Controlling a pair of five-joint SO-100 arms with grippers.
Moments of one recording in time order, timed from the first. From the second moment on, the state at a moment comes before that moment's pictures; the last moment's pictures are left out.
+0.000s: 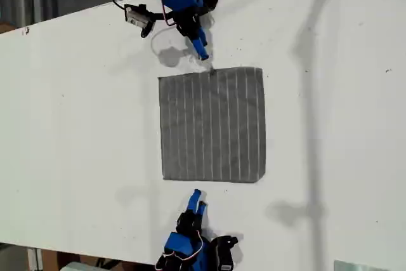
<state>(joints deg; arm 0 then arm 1) -4.6 198.3 178.6 75.5 -90.0 -8.2 188.3 167.0 82.8 88.1</state>
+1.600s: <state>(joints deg) -3.3 198.1 178.6 75.5 -93.3 -31.2 130.3 144.5 51.5 105.7</state>
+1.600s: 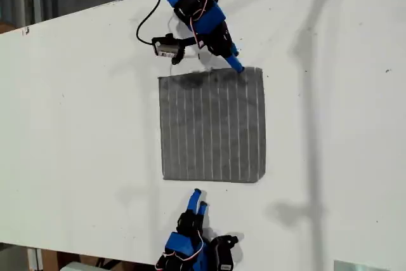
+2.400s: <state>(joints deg) -3.3 198.1 178.6 75.5 -93.3 -32.8 88.8 125.5 35.1 101.0</state>
